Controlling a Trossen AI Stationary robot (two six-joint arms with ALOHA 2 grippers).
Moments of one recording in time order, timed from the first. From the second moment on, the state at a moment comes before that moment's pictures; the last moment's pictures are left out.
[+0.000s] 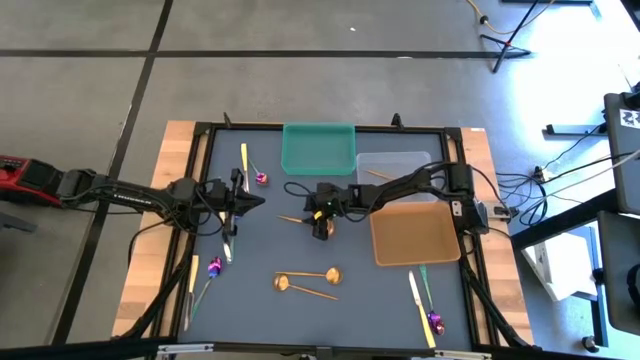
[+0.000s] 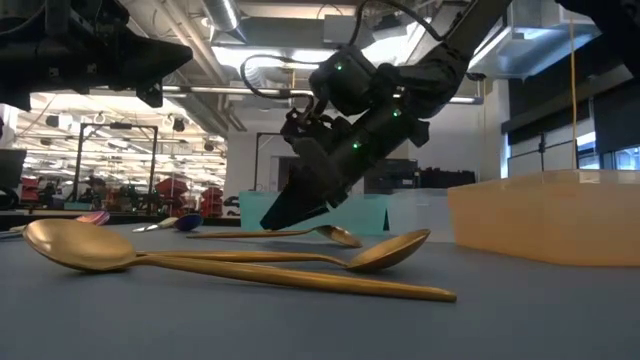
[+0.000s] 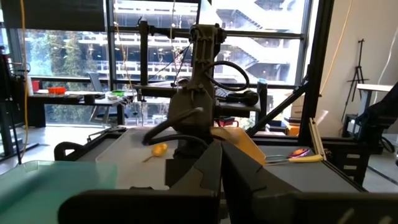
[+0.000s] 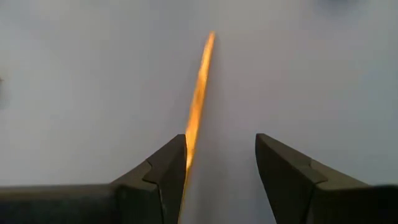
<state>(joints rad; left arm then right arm) 0.01 0.62 0.01 0.77 -0.04 -0.05 -0.04 2.08 1.17 0.24 -0.10 0.08</state>
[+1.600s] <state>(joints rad) 0.01 0.62 0.01 0.78 -0.04 -0.08 -0.01 1.93 1.16 0.04 -0.04 -0.09</state>
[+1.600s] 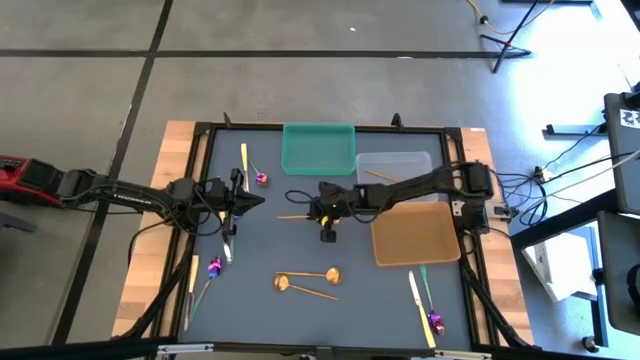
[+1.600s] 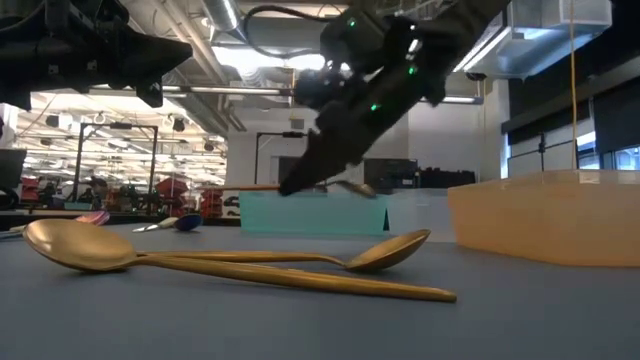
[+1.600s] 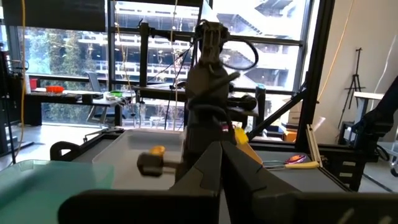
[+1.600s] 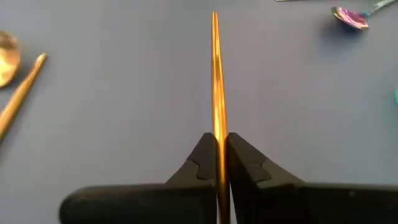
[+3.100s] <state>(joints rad) 0.01 0.62 0.01 0.78 -0.10 -0.05 -0.41 1.00 0.38 -0.12 0.22 -0.13</state>
